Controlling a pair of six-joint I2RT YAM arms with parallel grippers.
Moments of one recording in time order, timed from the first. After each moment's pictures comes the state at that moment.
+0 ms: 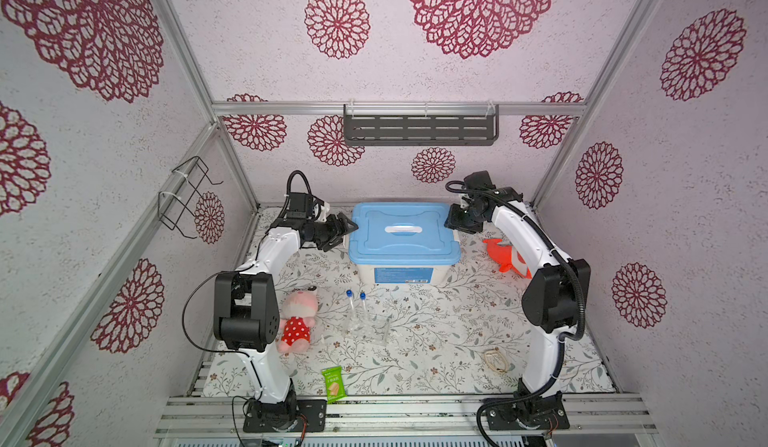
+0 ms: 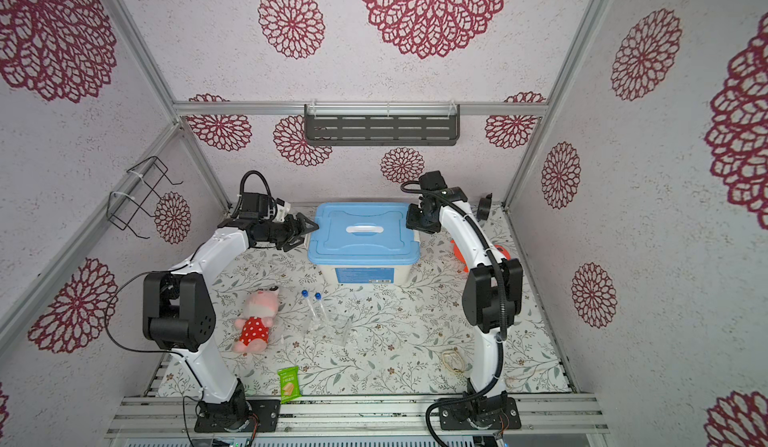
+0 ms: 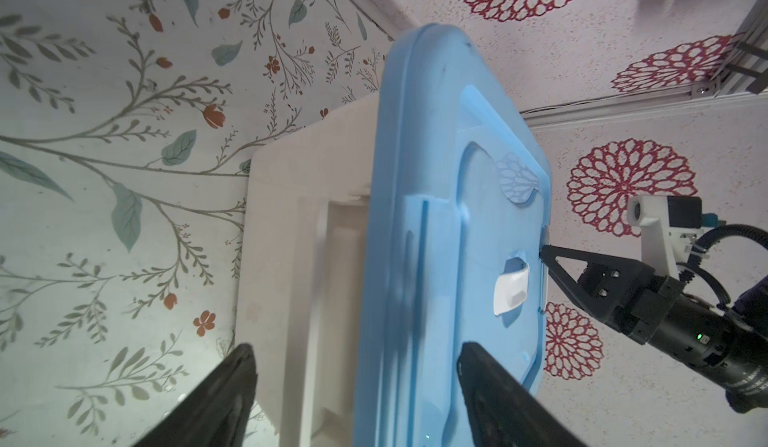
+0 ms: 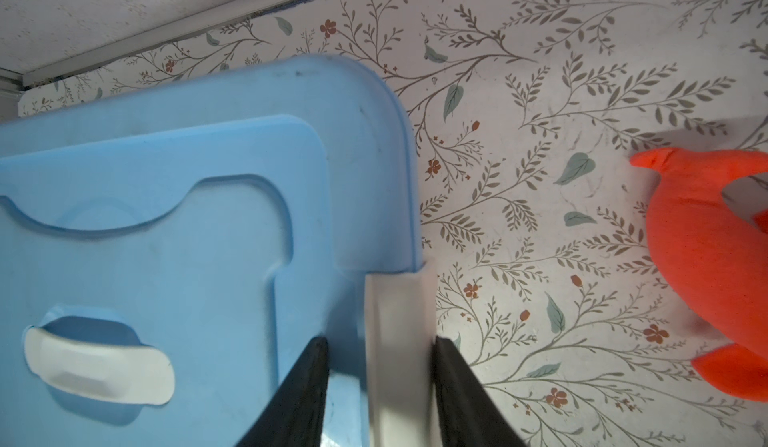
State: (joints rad) left arm -0.08 1.86 1.46 -0.45 0.65 -0.61; right arm 0.29 2.01 1.97 -0.99 -0.13 0.41
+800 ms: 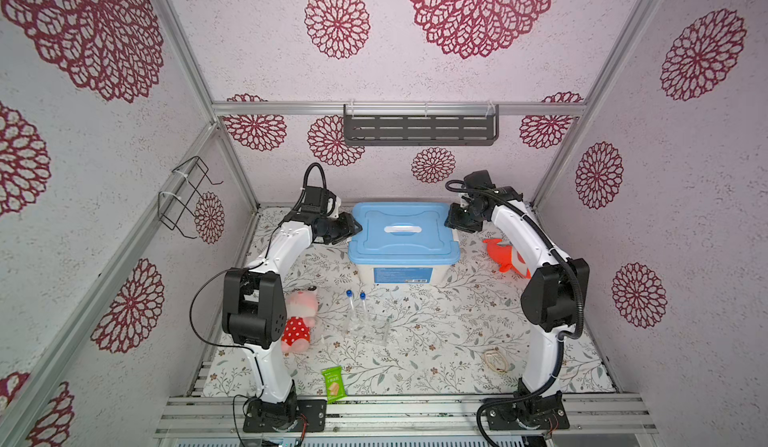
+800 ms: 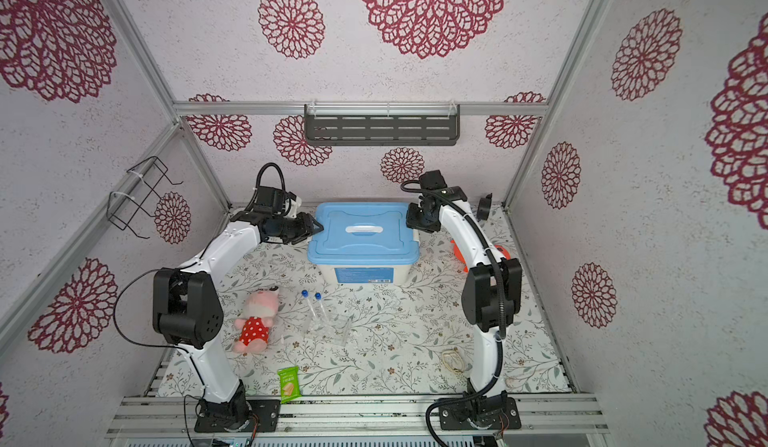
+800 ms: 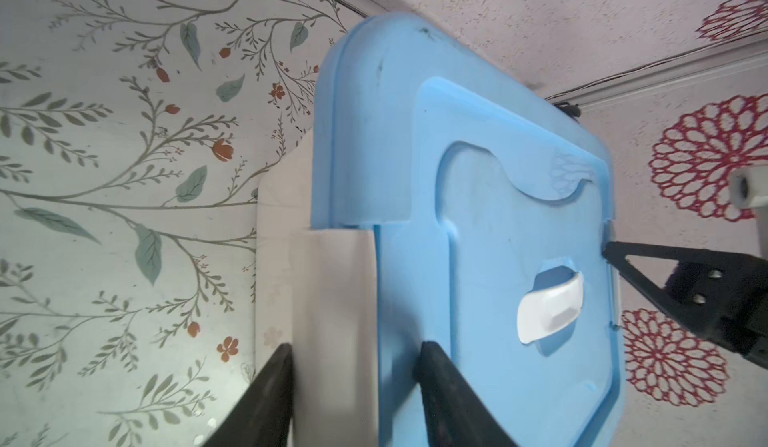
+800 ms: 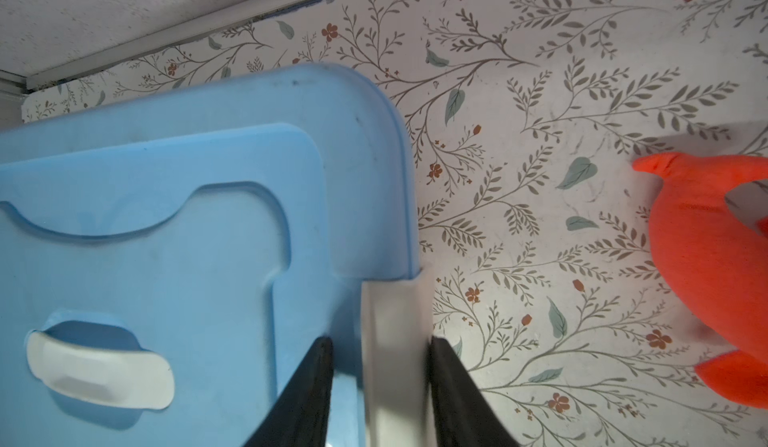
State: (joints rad) left arm -0.19 1.89 1.60 -0.60 0.41 -0.46; right arm 0.29 2.02 1.98 -0.99 -0.13 0.41
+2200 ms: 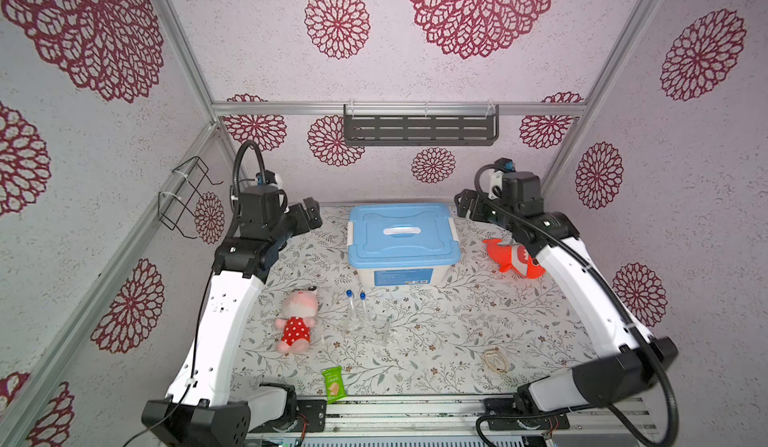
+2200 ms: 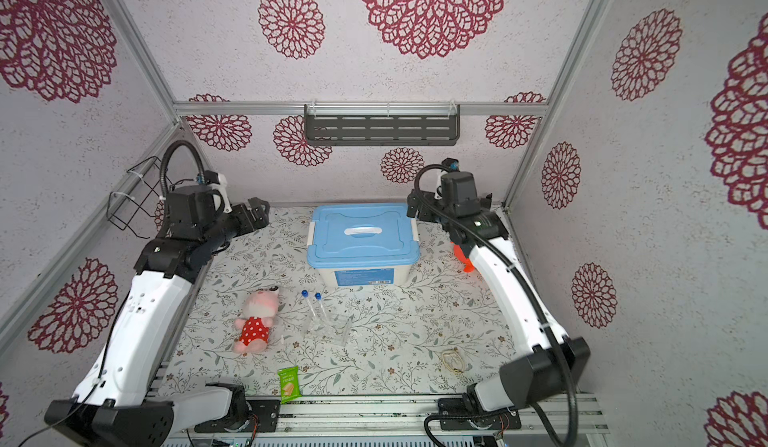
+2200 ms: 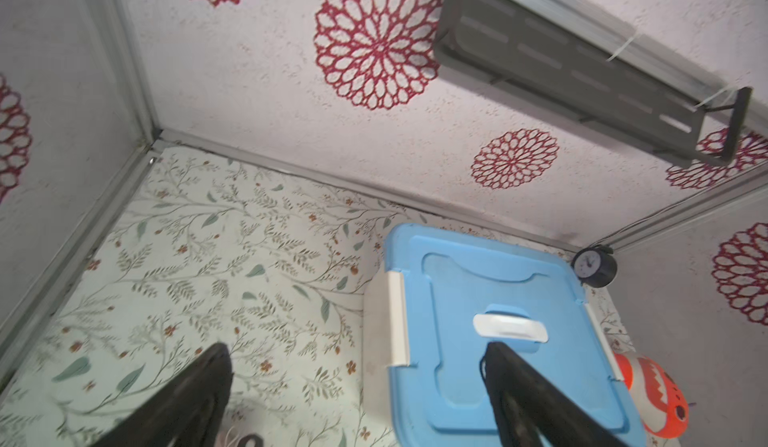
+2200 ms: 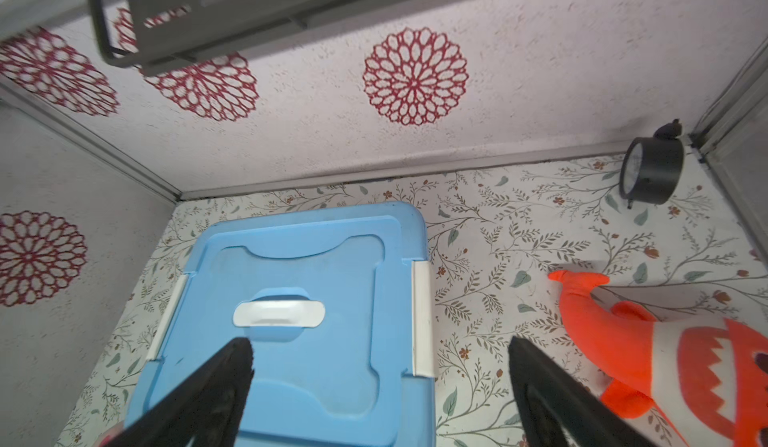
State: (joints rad) left arm -0.08 1.18 1.33 -0.61 -0.04 -0.36; right arm 0.33 1.31 1.44 -0.52 0.05 0.35
